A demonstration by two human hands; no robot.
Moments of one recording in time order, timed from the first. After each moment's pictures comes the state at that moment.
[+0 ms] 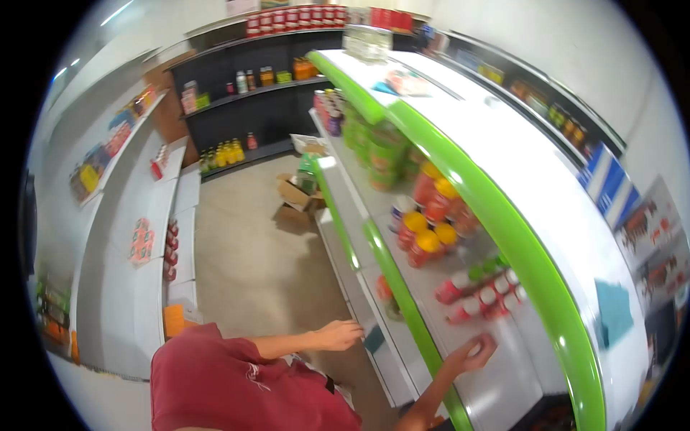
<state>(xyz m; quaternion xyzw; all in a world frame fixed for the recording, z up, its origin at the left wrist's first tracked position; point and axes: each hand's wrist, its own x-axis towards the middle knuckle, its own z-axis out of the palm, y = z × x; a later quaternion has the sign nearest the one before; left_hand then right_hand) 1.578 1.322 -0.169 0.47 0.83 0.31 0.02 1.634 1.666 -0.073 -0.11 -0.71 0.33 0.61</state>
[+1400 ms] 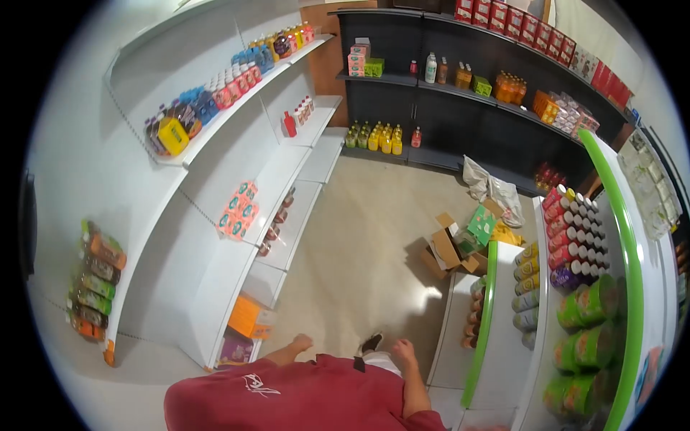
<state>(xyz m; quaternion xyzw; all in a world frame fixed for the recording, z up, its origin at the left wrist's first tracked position) 1.460 0.670 -0.442 -0.26 0.89 0.24 0.29 1.172 1.021 -0.481 -0.07 -0.66 0.58 -0.47</state>
